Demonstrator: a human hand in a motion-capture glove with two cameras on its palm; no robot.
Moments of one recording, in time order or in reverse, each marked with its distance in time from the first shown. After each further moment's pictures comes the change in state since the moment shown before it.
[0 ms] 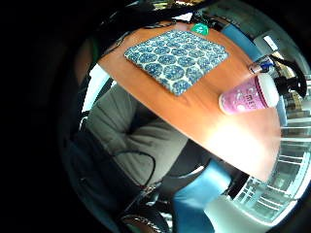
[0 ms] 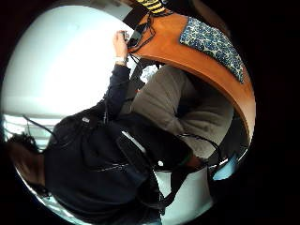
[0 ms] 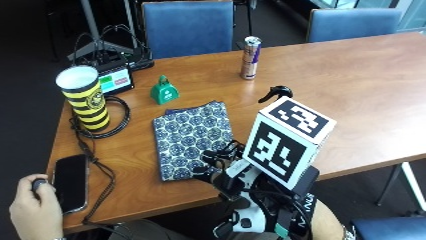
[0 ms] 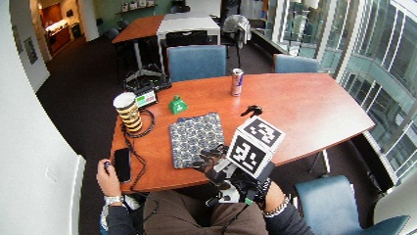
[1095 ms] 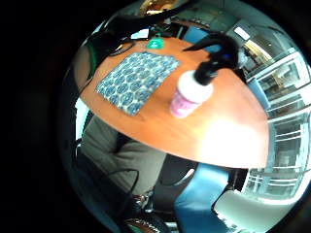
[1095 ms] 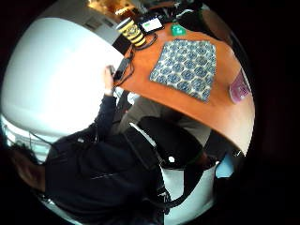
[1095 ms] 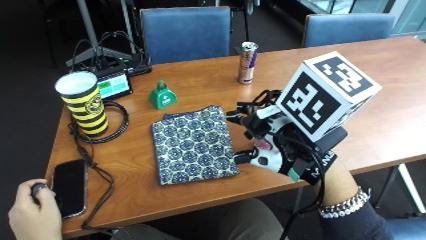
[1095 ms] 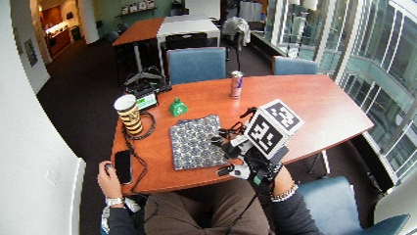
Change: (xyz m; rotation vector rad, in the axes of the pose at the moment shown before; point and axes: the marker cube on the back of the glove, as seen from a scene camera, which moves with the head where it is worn) arm 0.072 -0.014 -0.057 0.215 0.108 0.188
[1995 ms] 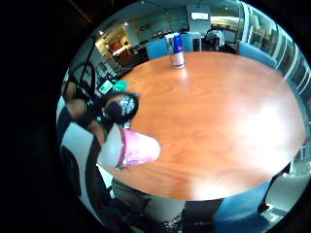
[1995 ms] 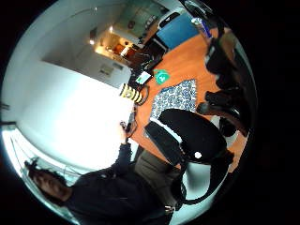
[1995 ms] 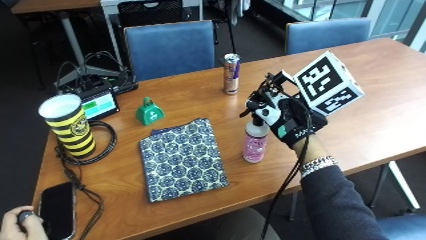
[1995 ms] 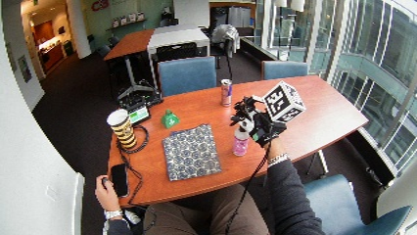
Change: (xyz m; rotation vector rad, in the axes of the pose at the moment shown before) arm 0.106 -0.070 0.047 0.194 -0.400 0.304
